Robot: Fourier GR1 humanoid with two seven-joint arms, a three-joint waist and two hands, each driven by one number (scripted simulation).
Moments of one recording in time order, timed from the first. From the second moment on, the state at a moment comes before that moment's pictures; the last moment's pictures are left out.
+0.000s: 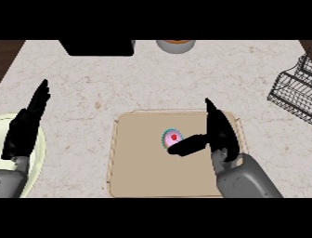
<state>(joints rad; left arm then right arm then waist) -0.15 0.43 -0.12 -1.43 0.02 0.23 0.05 -0.37 -0.11 0.44 -1.58 0.45 -0.21 1.24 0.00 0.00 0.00</state>
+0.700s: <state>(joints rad) -0.15 0.42 -0.09 -1.42 0.01 0.22 0.04 -0.39 -0.02 0.46 -1.52 0.61 -0.12 1.25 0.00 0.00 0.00</state>
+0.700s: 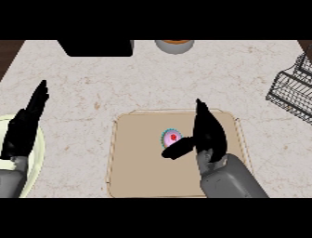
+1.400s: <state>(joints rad) -0.17 0.40 -0.08 -1.43 -0.01 0.21 0.07 -0.40 -0.01 0.48 -1.42 0.57 -0.13 1.24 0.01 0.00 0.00</state>
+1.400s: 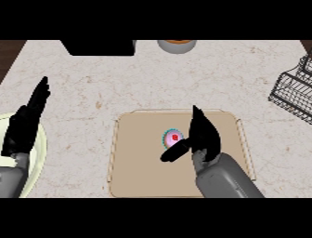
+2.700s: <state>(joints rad) -0.17 0.35 -0.06 -1.42 -0.07 0.19 0.06 -0.53 -0.01 0.60 -1.14 0.35 -0.20 1.14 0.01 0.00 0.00</state>
